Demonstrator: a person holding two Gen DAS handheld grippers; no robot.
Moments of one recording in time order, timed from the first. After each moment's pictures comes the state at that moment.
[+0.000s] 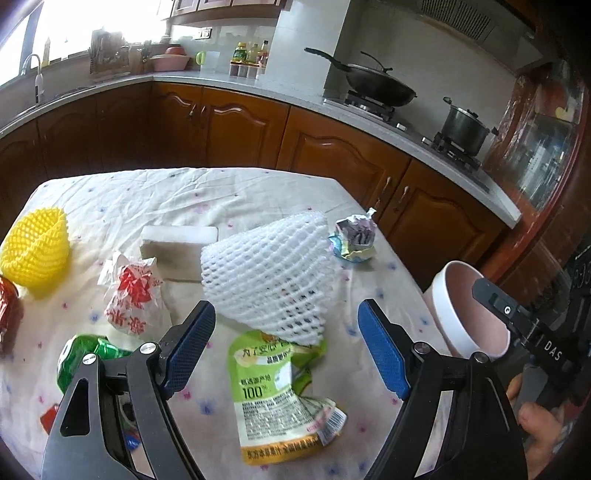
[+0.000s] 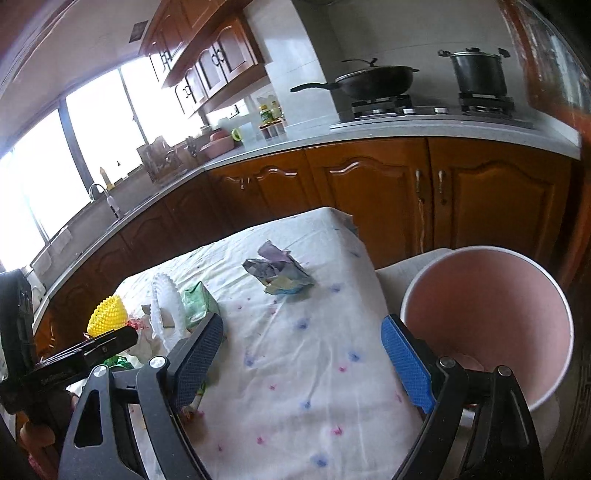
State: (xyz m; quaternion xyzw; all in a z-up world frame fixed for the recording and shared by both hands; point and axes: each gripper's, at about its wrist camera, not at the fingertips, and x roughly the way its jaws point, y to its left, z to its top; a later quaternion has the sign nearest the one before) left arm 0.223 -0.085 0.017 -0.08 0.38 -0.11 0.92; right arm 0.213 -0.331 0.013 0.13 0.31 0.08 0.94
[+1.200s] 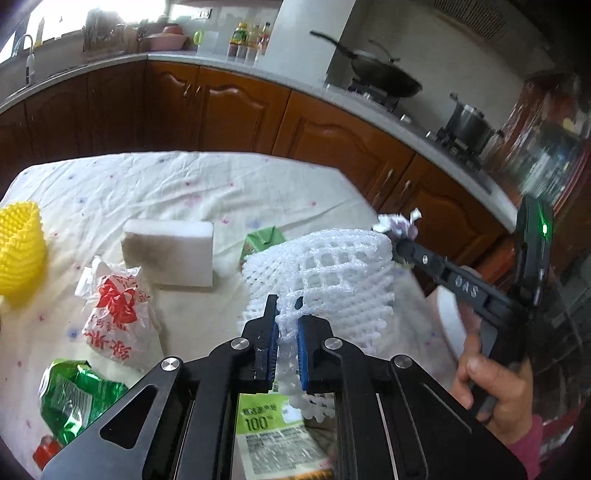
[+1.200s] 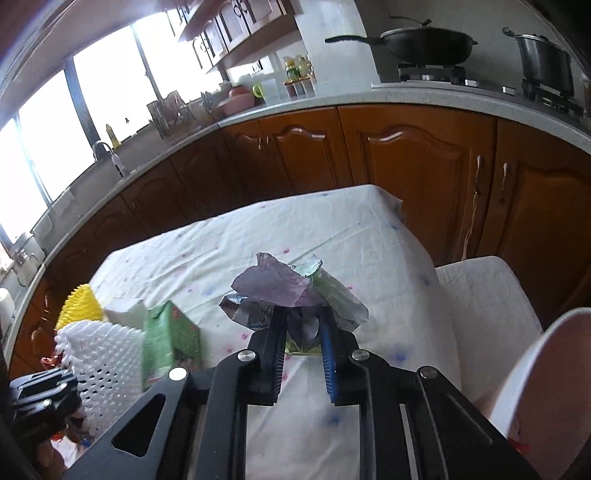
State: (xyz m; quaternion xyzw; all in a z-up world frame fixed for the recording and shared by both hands) left arm 0.252 -0.074 0.010 -0.11 0.40 -0.13 0.90; right arm 0.326 -0.295 -0.024 0.10 0.36 0.13 0.92
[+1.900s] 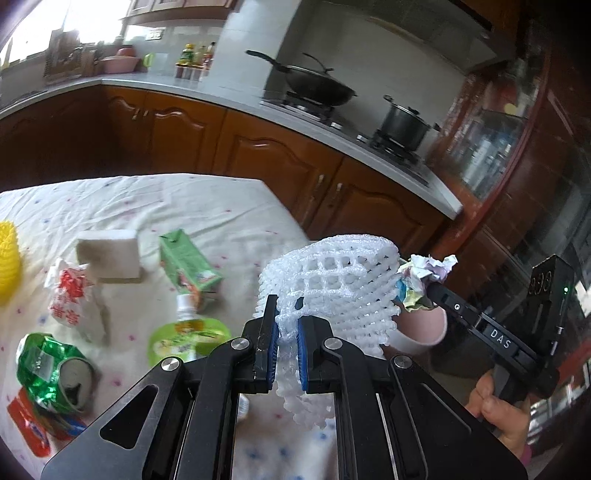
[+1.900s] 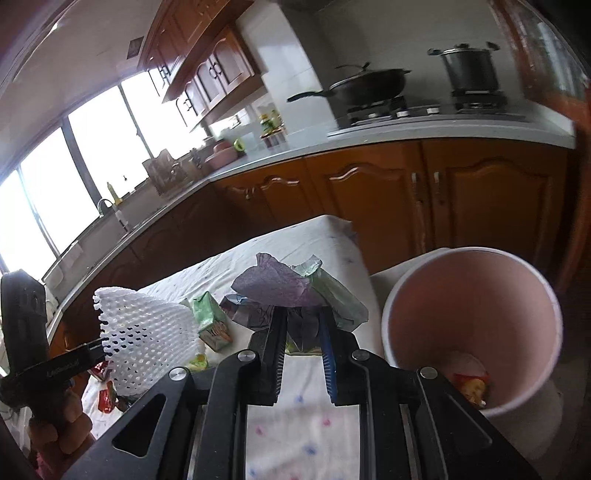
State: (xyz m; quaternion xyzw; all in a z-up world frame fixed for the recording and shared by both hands) left arm 0.197 -0.124 0.048 -0.10 0.36 -0.23 0.90; right arm 0.179 -0.371 0.026 0.17 0.29 0.08 0.94
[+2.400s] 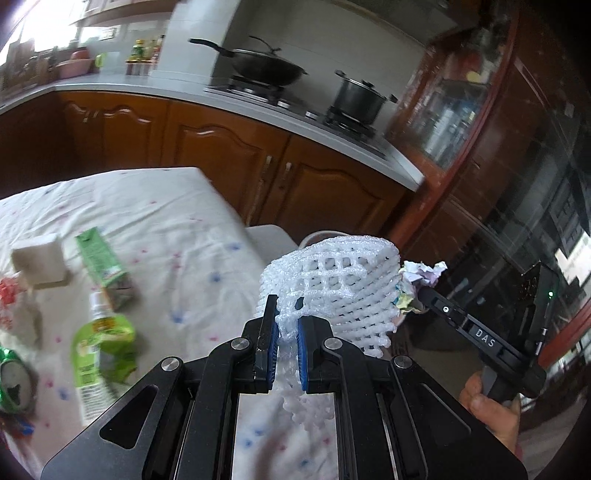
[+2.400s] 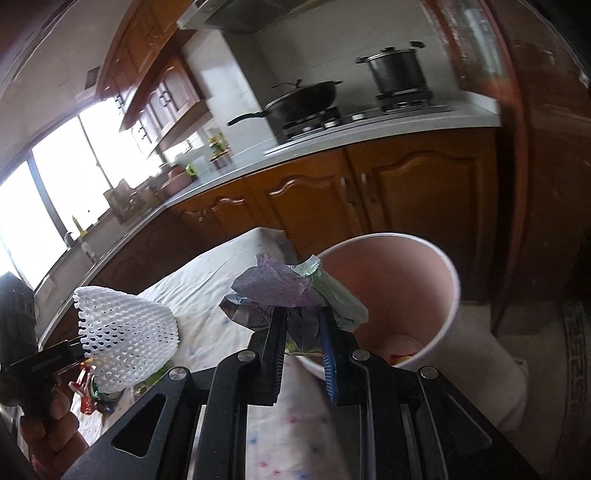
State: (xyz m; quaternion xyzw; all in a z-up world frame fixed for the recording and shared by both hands) left arm 0.187 -0.201 0.051 -0.07 0.37 -0.30 0.88; right arm 0.129 -0.446 0.014 0.20 0.28 -0.01 0.94
